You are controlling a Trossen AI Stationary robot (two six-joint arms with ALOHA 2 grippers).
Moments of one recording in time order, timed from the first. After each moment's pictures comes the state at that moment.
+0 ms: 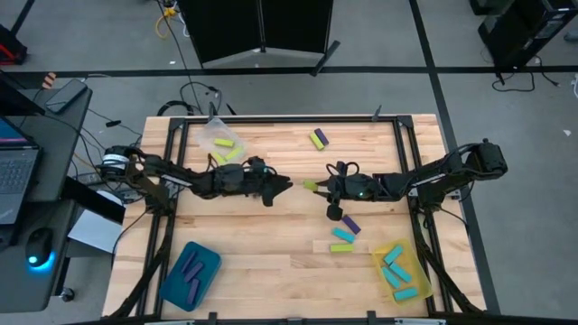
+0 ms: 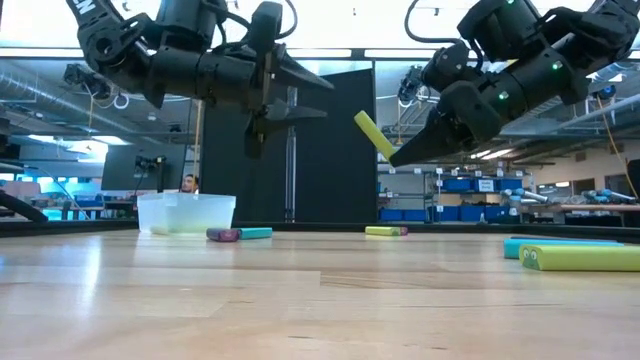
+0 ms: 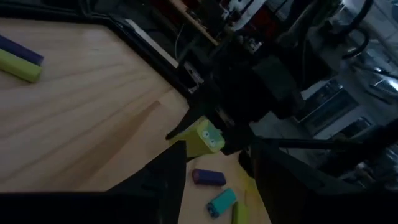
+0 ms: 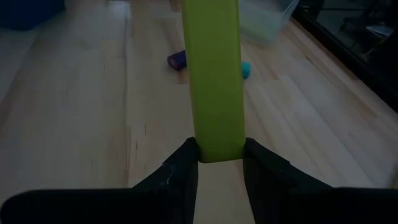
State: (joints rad) left arm 0.04 1.55 0.59 0.86 -0.11 -0.74; right arm 0.04 1.40 0.49 0.40 0.29 0.05
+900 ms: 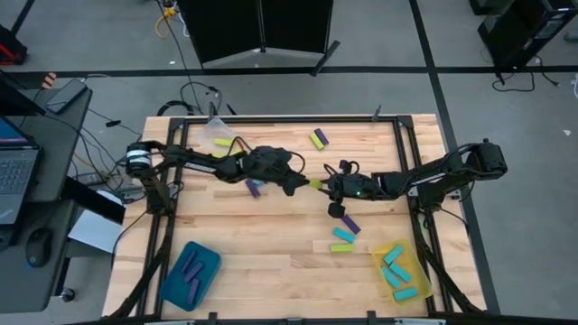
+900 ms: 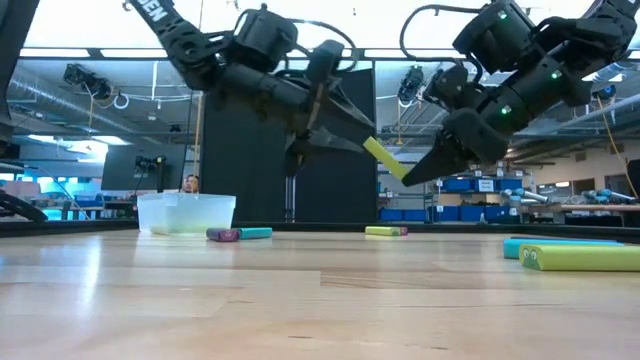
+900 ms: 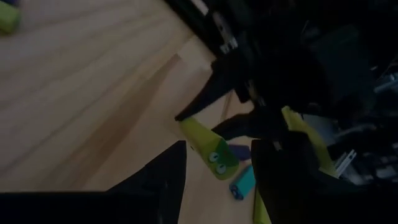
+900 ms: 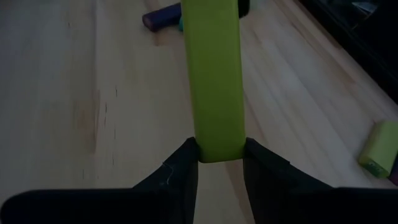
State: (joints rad) left arm 0.18 1.74 0.93 0.46 0.17 -0.74; right arm 0.01 1.40 0.49 0.28 0.33 0.05
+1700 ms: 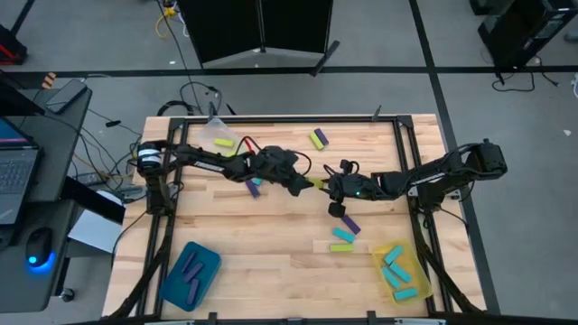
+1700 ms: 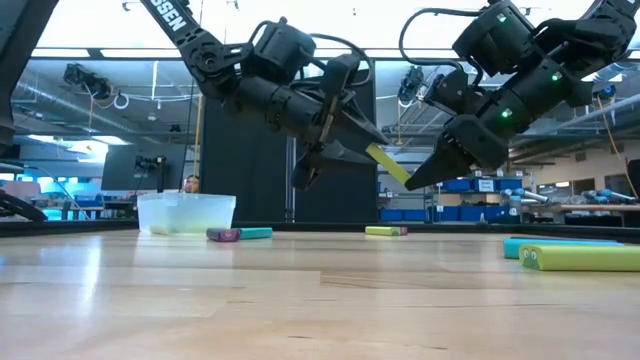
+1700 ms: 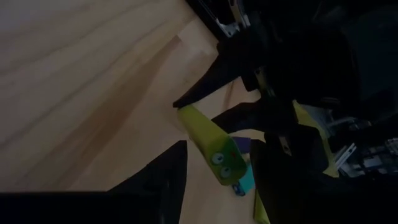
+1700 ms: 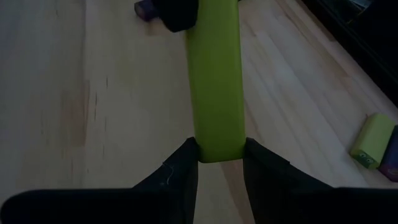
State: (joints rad) left arm 0.19 1.84 1.00 0.43 0.24 -0.76; right arm 0.01 1.40 0.49 0.25 0.35 0.04
